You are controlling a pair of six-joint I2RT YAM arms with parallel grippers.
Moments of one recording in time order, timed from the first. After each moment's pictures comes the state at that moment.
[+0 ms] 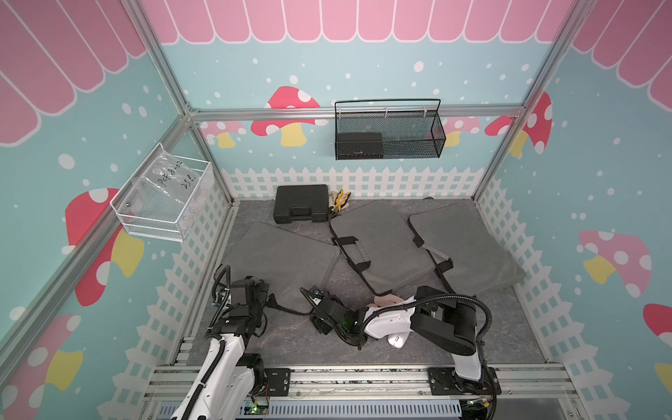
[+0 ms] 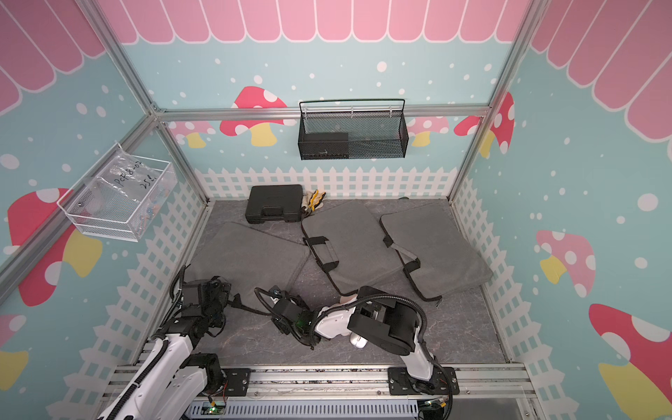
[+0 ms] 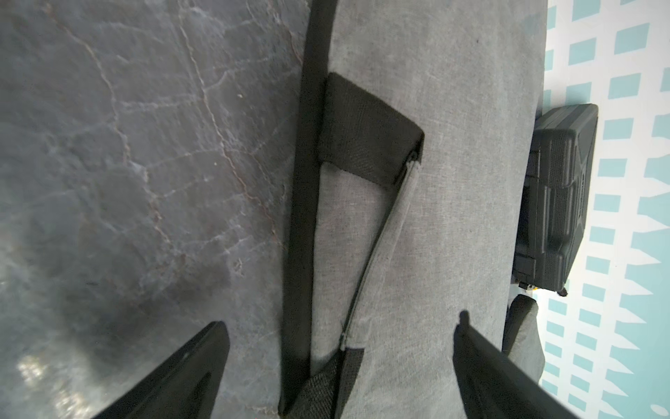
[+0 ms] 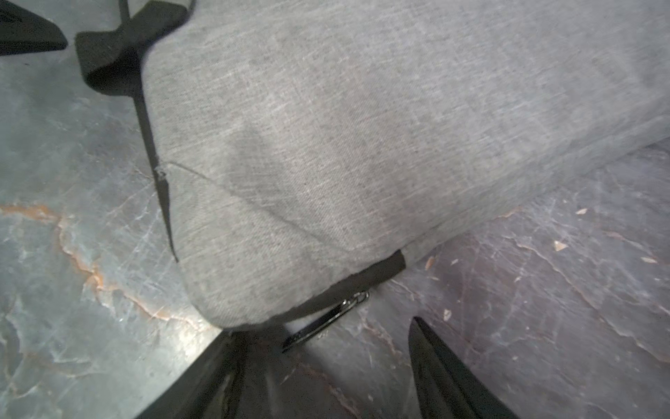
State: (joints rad) left arm 0.06 0.75 0.31 -0.40 -0.10 -1.33; right arm 1.23 1.98 1.01 0.22 0.33 0.28
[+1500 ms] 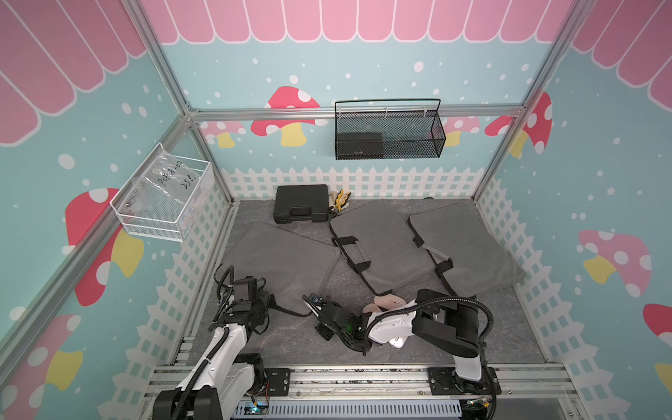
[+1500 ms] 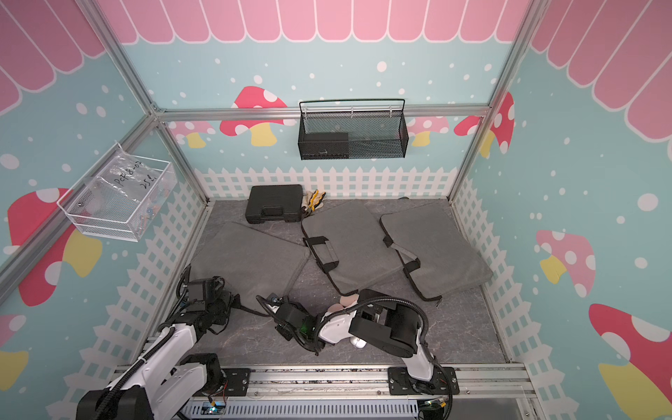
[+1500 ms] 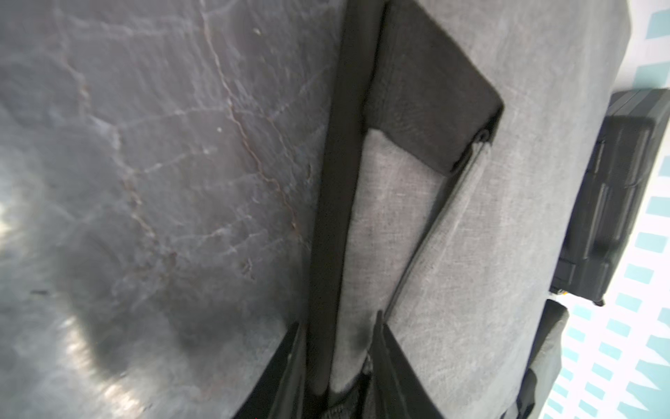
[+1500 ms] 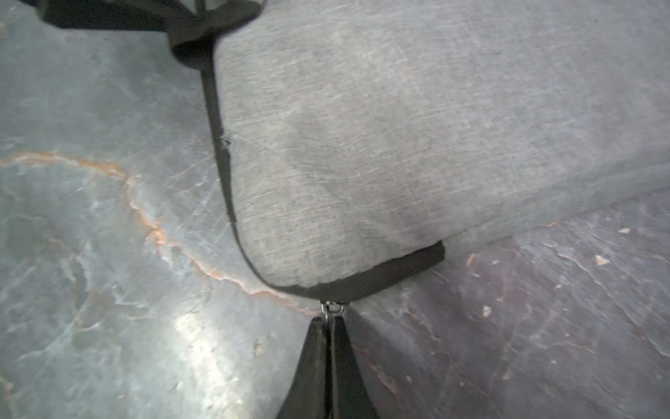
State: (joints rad) left arm 0.08 0.90 0.29 -0.30 -0.02 -1.37; right arm 1.27 1.96 0.93 0.34 0.26 0.18
